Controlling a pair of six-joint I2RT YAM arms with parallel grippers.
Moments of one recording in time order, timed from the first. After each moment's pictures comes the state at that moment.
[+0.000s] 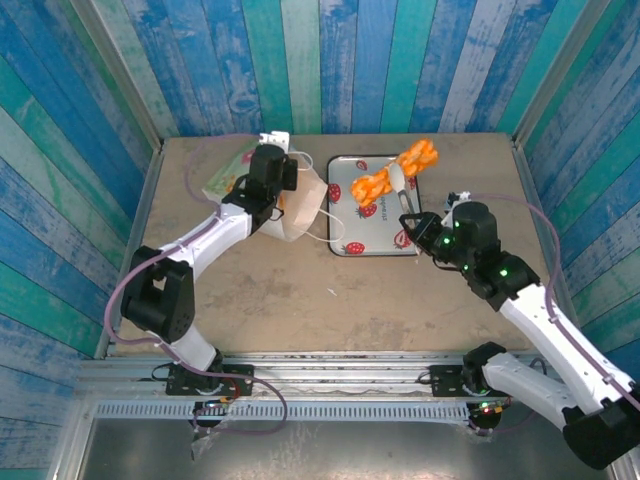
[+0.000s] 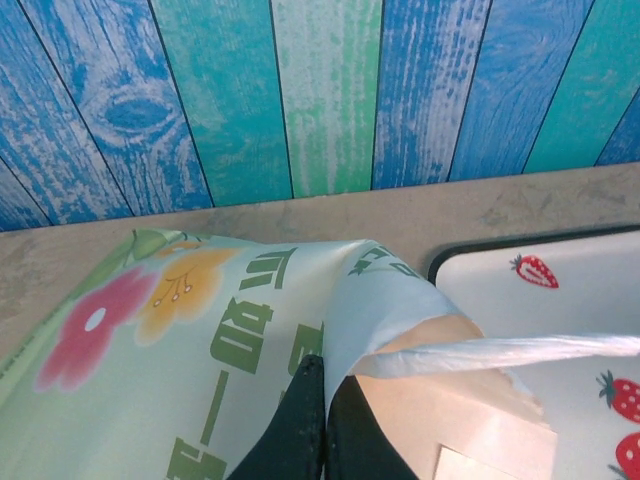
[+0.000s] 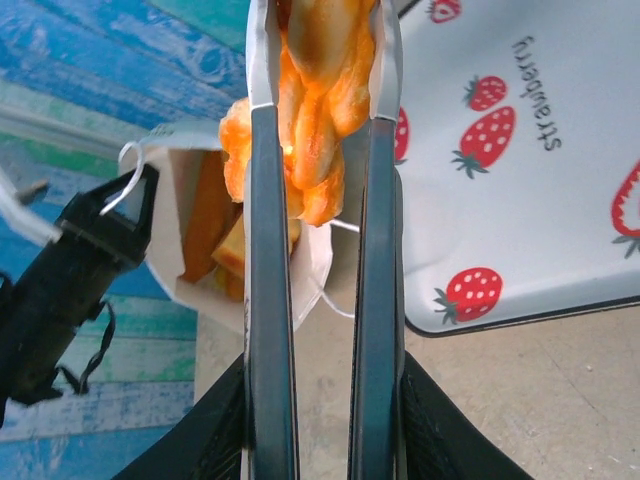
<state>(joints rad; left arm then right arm) -0.44 1.61 1.17 0.05 -0.30 -0.10 0.46 0.91 0.81 -0.38 -0.11 1.03</state>
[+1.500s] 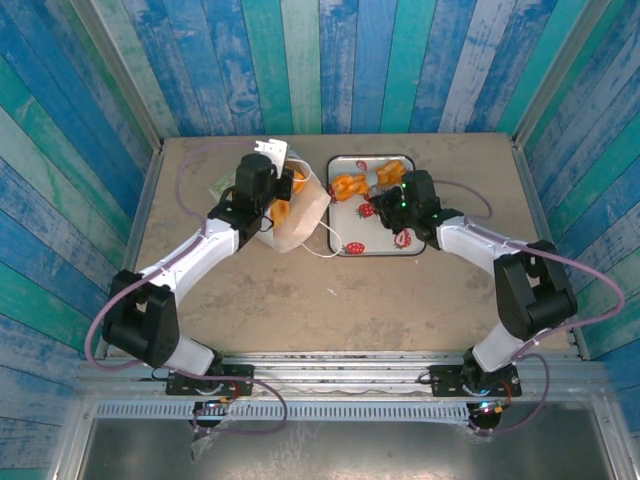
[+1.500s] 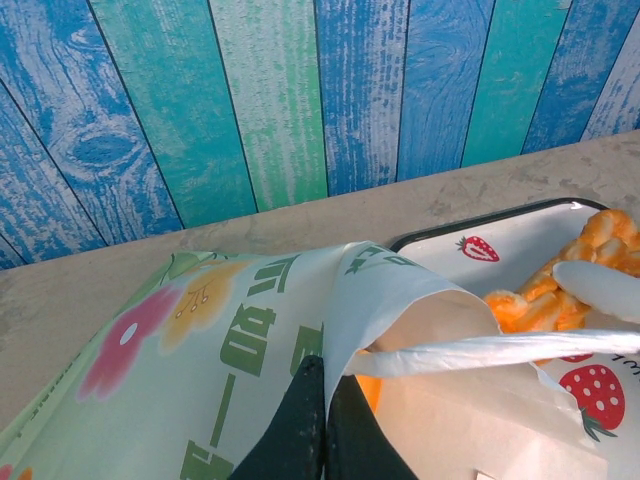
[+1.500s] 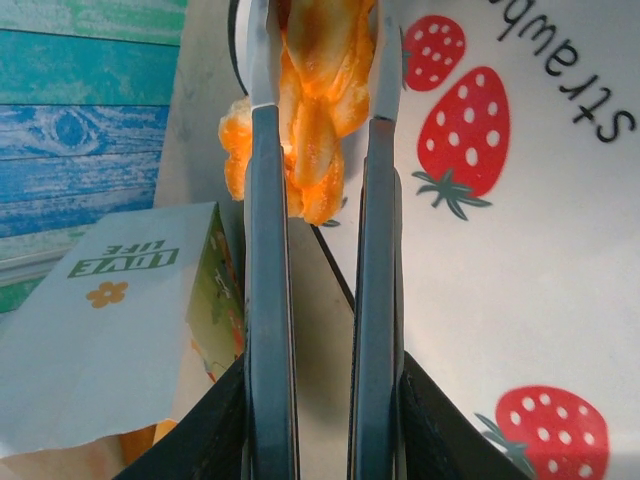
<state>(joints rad) -0.43 1.46 1.05 0.08 -0.18 -0.01 0.40 1.64 0.98 0.02 -0.21 1.34</state>
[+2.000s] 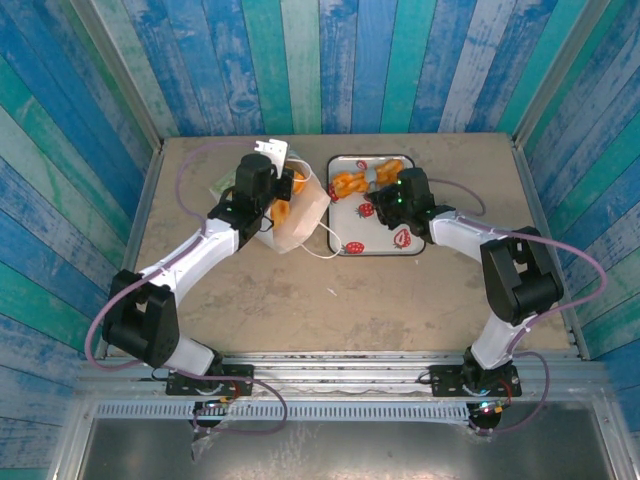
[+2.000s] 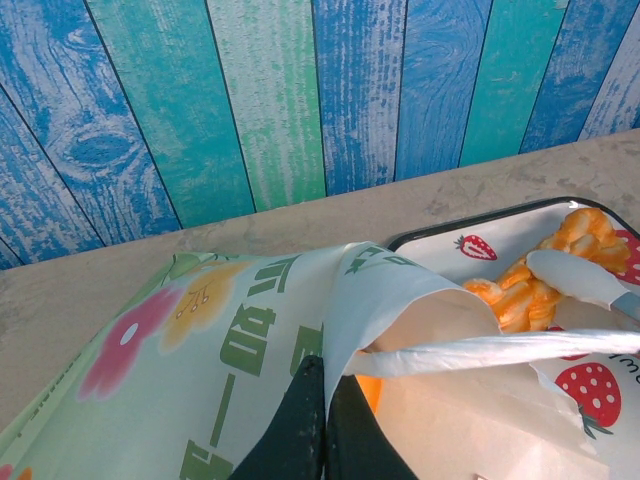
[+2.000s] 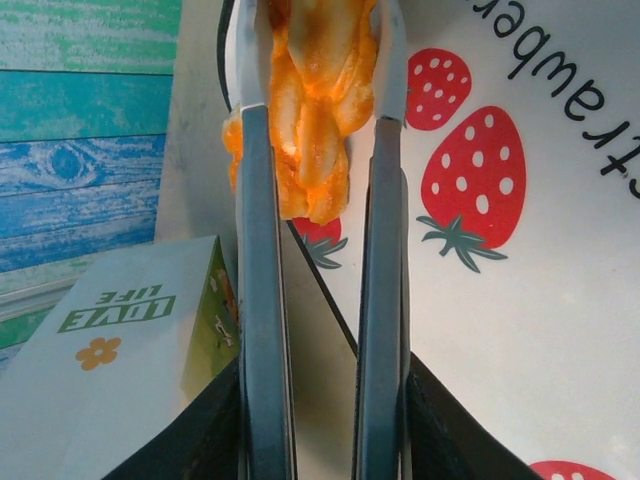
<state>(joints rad) -0.43 1.46 1.05 0.08 -0.18 -0.01 0.39 1.74 1.02 0.08 -0.20 1.38</state>
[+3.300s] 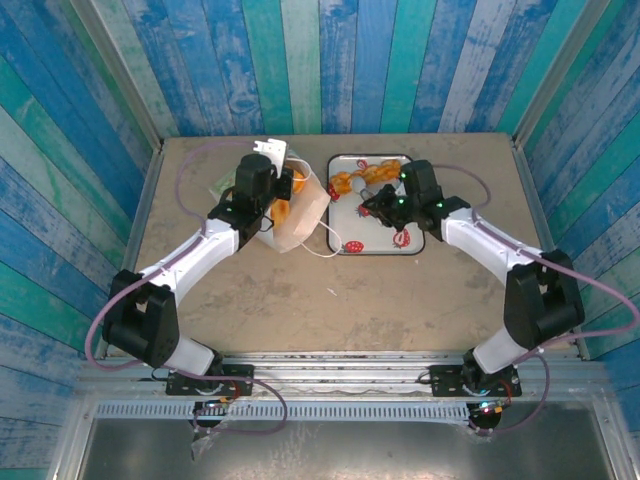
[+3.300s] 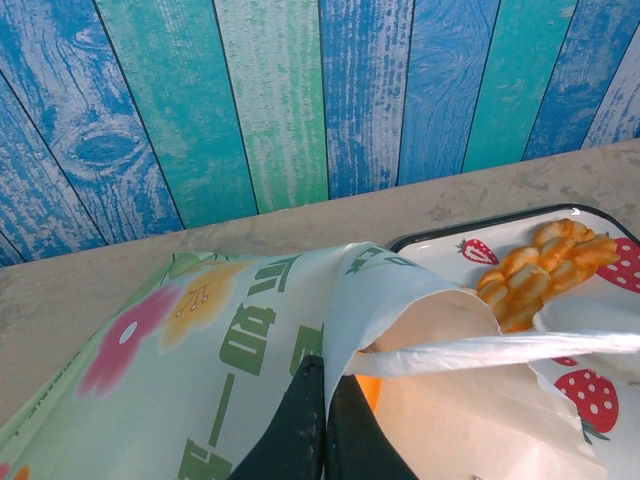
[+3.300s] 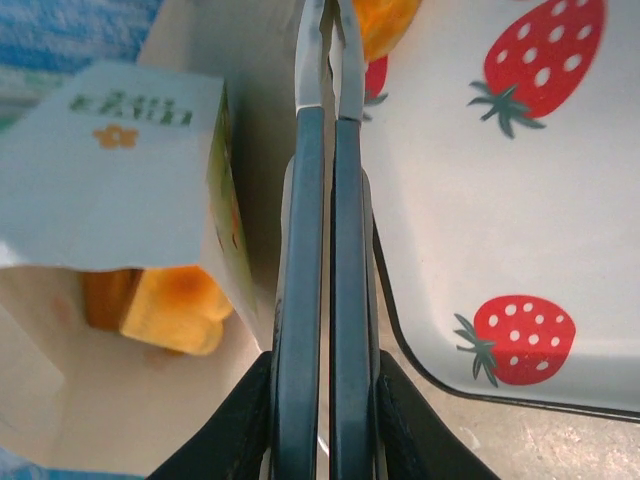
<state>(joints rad) -0.43 1.46 1.05 0.09 -0.19 -0.03 0.43 1.59 1.12 -0.28 -0.35 1.02</state>
